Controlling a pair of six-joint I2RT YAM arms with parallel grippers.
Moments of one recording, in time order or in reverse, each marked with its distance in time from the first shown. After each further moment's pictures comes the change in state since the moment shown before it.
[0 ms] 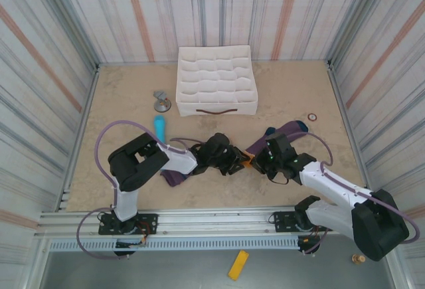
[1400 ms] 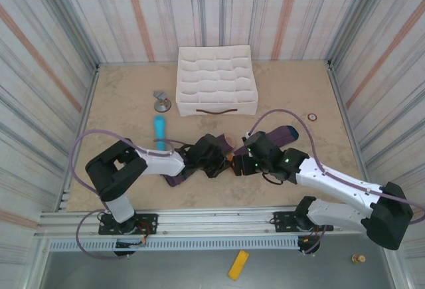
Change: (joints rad) left arm 0.033 -0.220 -0.117 -0.261 -0.104 0.023; right arm 0.359 0.010 0.240 -0.241 0.293 -0.678
